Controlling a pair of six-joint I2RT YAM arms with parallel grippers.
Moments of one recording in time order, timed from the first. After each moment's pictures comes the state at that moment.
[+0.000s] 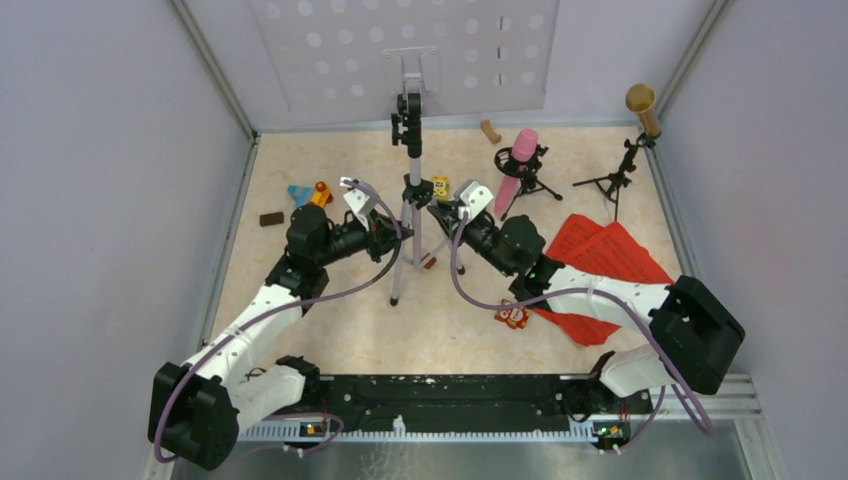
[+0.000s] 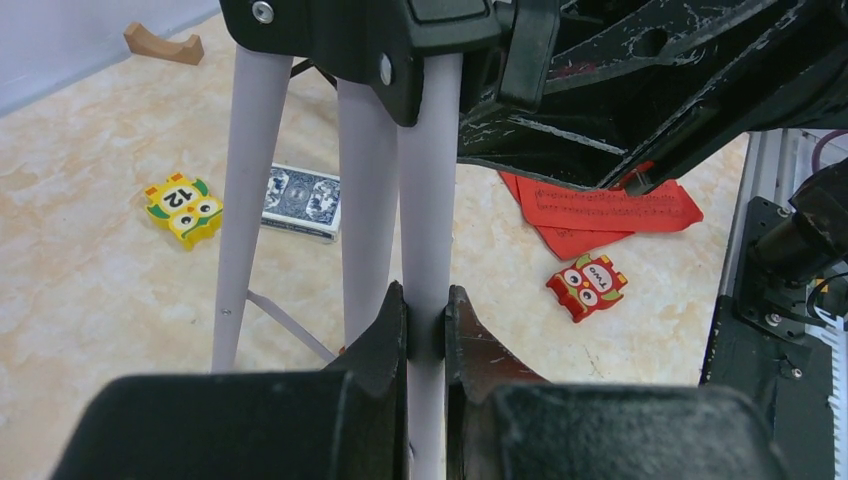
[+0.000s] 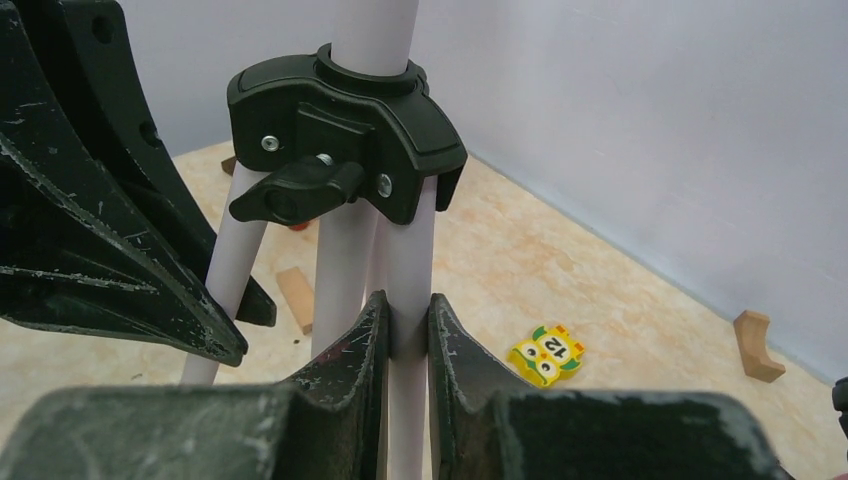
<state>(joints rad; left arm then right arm) -0.37 1.03 0.65 0.28 0.68 -0.11 0.87 1.38 0.75 0.78 0.03 -0.15</state>
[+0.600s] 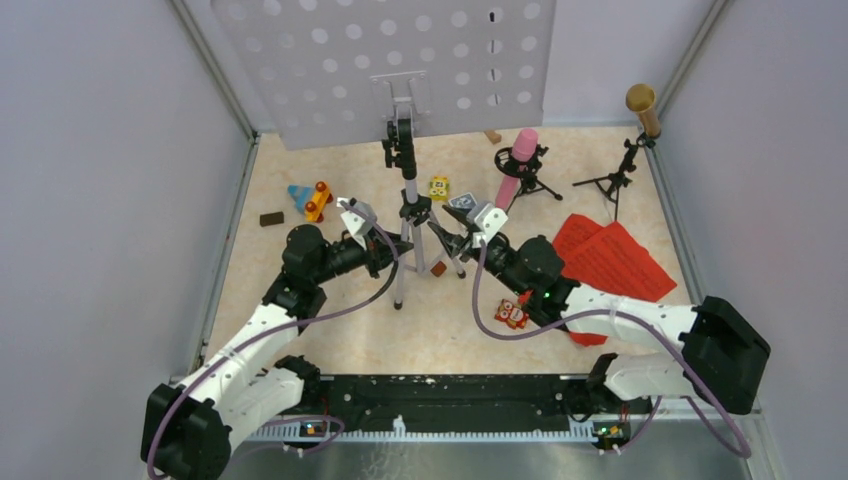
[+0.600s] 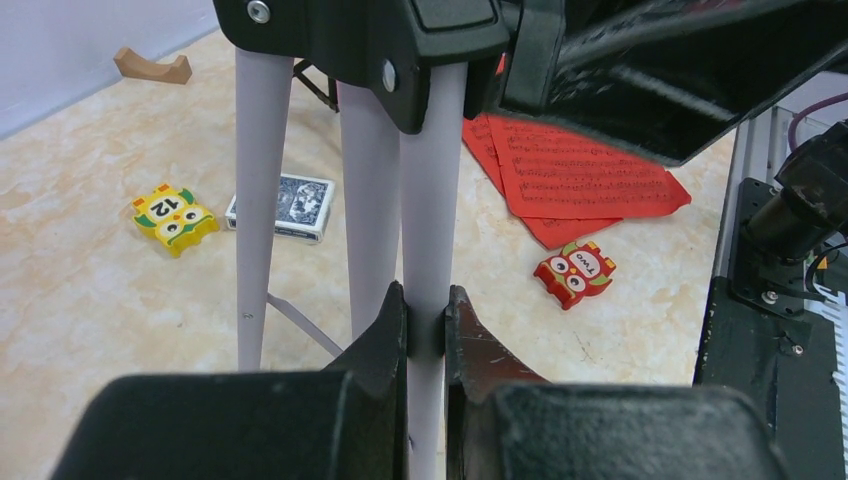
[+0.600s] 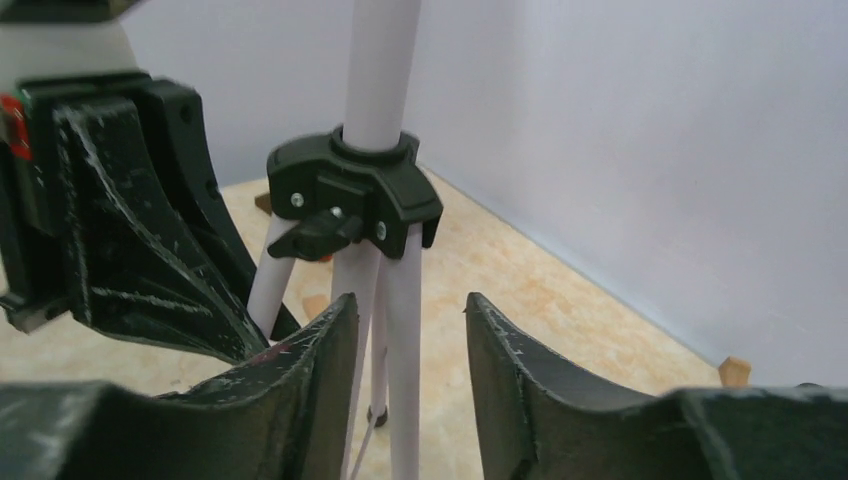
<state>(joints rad) -0.39 0.91 0.53 0.34 0.68 -0.09 0.96 1.25 0.64 0.83 0.08 -0.22</state>
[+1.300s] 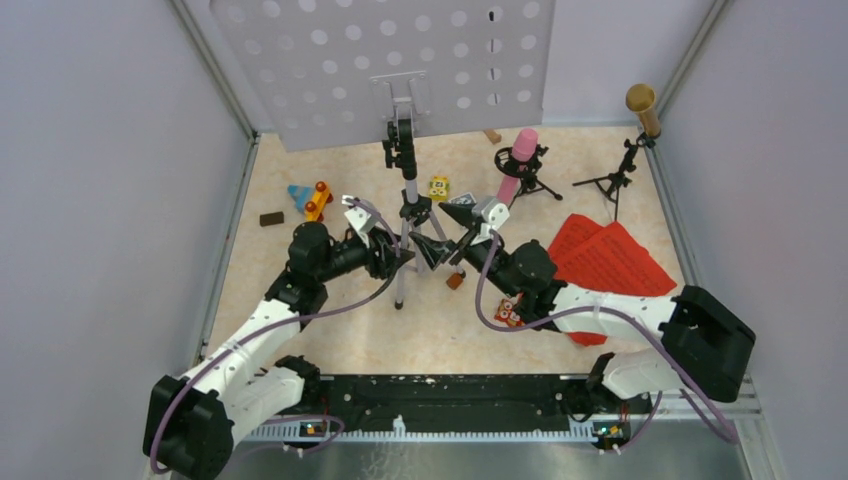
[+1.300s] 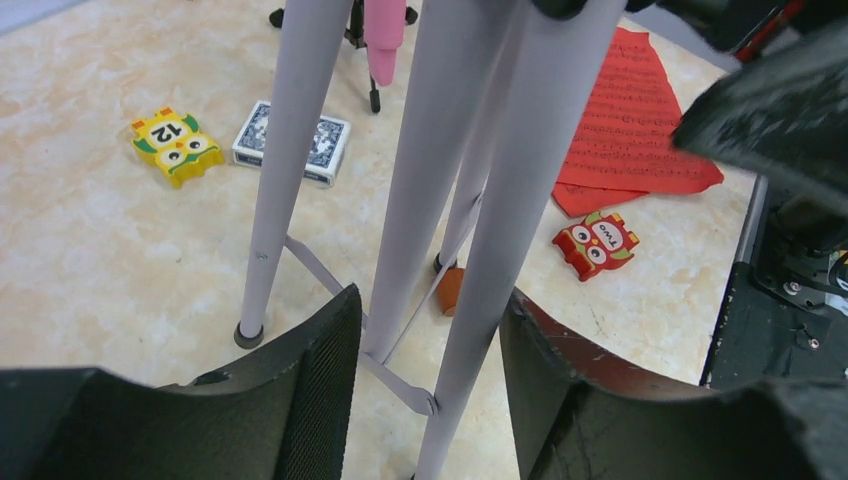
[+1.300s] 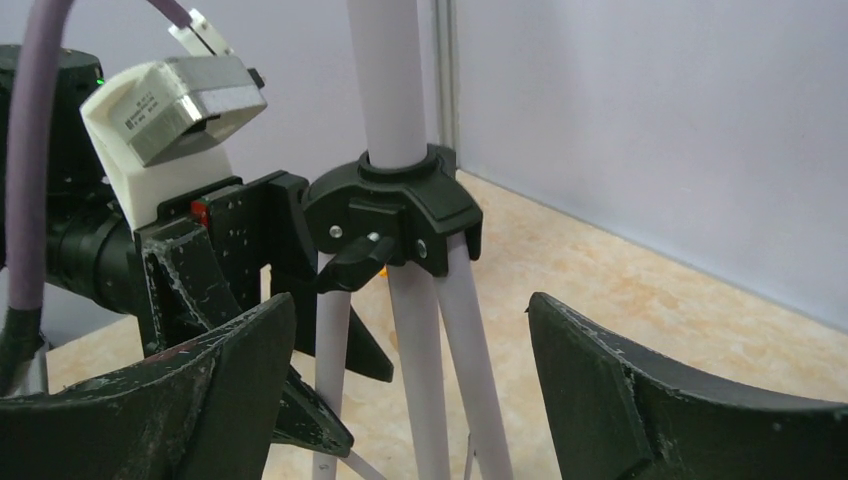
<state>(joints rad) -0.39 0.95 0.53 0.26 0.64 -0.08 0.97 1.29 0.63 0.97 0.08 0.03</state>
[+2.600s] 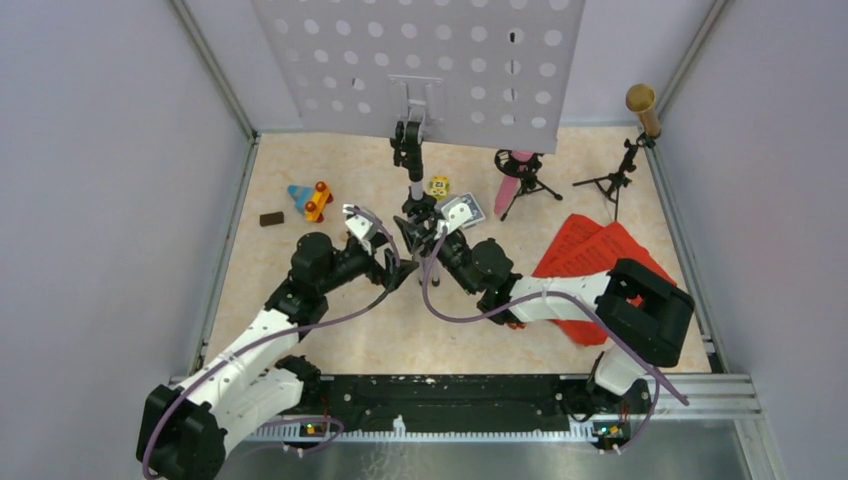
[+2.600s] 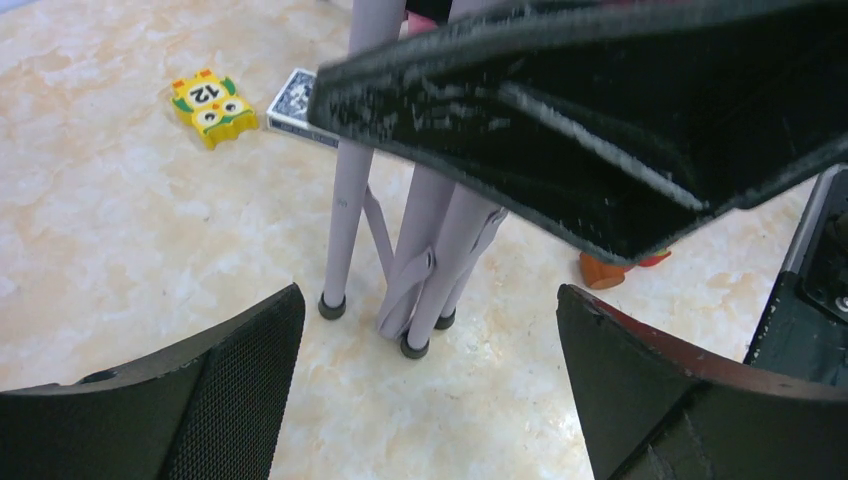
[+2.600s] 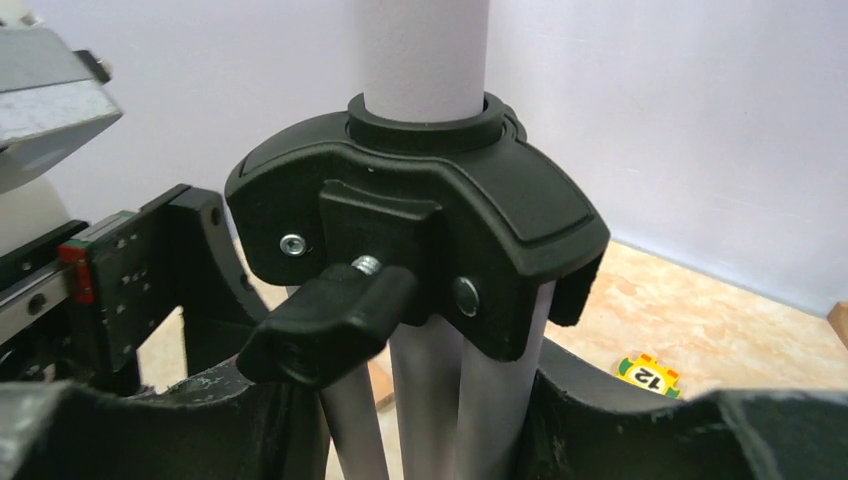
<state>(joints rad) -0.44 0.88 0.48 0.20 0.47 -0.07 1.05 1.62 0.79 1.13 0.33 -0.07</state>
